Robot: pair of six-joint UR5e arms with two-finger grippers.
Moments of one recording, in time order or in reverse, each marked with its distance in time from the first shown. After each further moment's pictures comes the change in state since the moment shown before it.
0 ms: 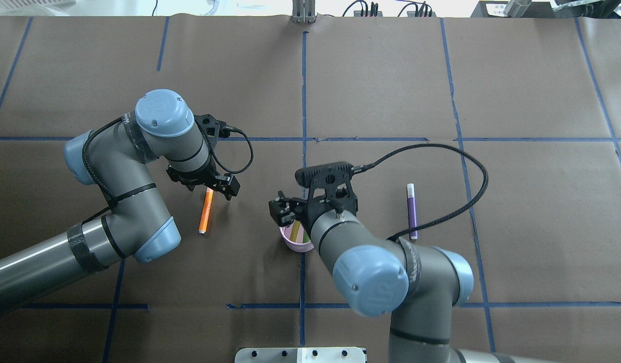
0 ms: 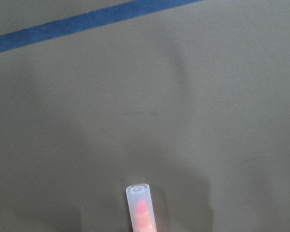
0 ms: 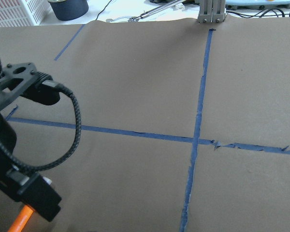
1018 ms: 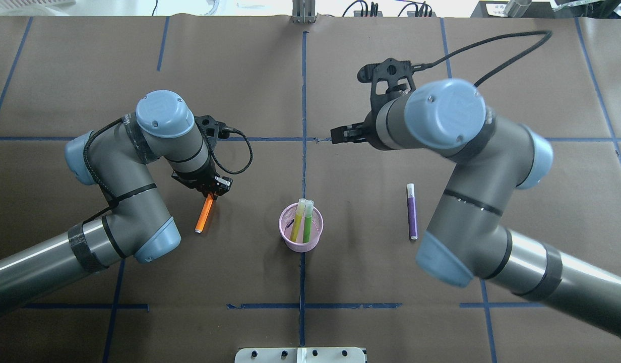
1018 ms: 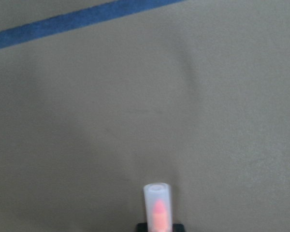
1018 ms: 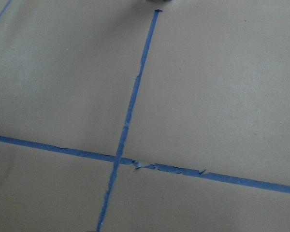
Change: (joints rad) left arm 0.000 0.000 0.007 0.000 0.000 0.001; right arm 0.398 -0.012 0.003 -0.213 0.617 -0.172
